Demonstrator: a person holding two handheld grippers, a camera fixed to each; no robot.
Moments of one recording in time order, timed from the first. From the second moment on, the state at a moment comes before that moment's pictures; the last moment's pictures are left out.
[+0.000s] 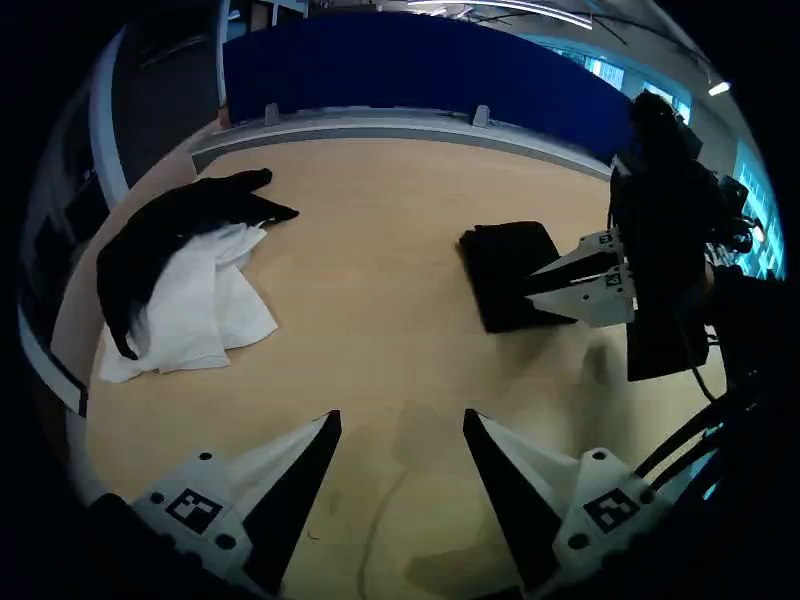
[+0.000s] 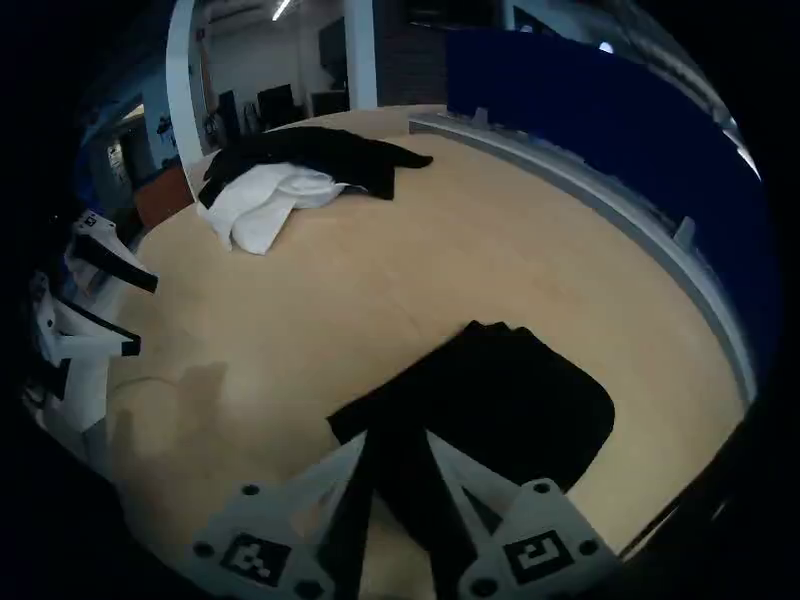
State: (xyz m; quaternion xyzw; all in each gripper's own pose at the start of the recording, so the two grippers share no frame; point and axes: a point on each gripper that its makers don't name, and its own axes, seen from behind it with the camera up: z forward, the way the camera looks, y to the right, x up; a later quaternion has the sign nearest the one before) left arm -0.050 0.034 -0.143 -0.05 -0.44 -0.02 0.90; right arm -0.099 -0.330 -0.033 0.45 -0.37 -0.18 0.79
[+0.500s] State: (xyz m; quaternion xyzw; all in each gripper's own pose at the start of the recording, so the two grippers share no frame) left arm -0.050 0.029 -0.146 -0.05 -0.44 -0.01 0.90; right arm -0.087 -0.300 -0.026 0.41 -0.35 -0.18 0.82
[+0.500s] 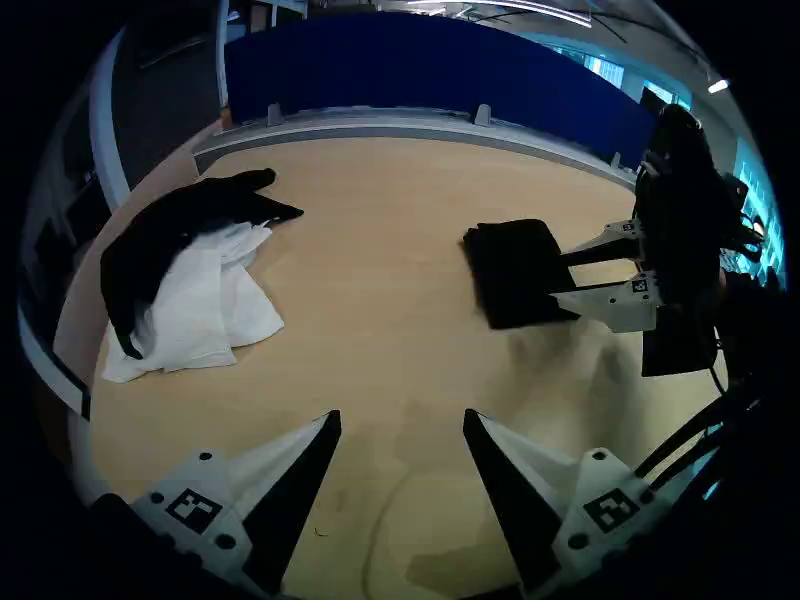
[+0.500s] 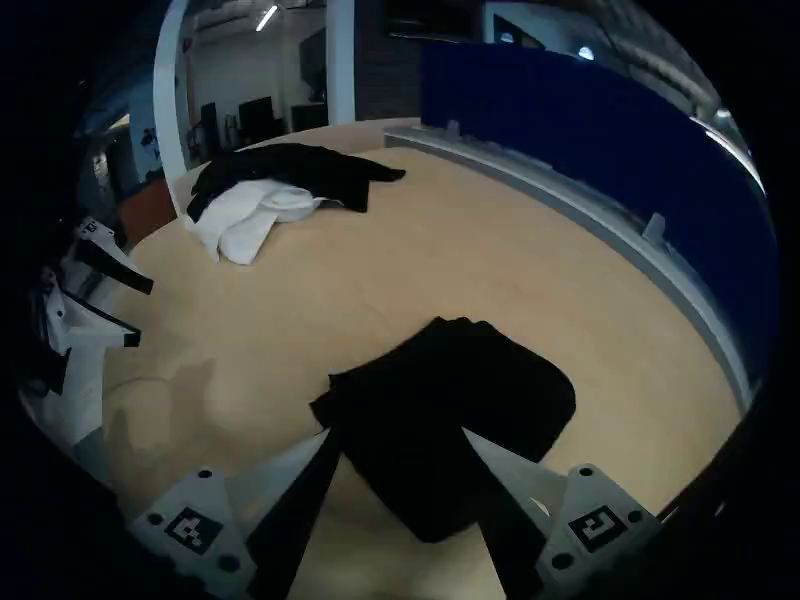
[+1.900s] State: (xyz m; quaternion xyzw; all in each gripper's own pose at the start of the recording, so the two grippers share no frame) left arm -0.050 0.030 -0.145 -0.05 -0.44 -0.01 0.90; right arm -0.128 -0.231 -0.043 0.34 -0.41 -0.16 0.83
